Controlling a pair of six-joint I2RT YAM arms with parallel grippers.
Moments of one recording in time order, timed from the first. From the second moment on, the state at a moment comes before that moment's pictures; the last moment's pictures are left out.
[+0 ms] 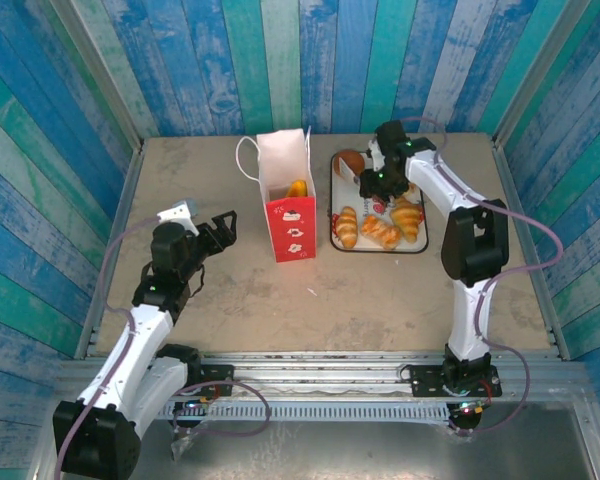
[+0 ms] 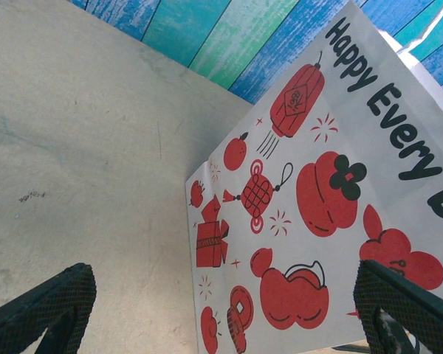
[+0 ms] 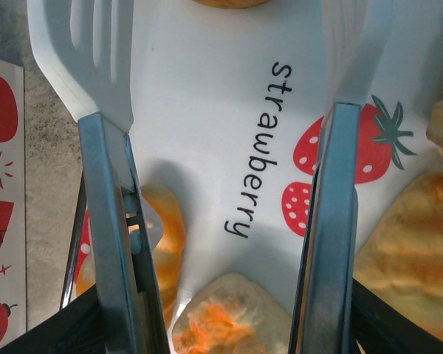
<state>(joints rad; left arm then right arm) -0.16 0.80 0.50 -0.02 0.14 -0.60 0.30 2.09 1.82 -0.92 -0.11 0.14</state>
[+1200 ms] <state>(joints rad) -0.16 0.81 0.56 -0.04 0.13 -0.56 0.30 2.26 1.98 -0.96 -0.09 0.12</state>
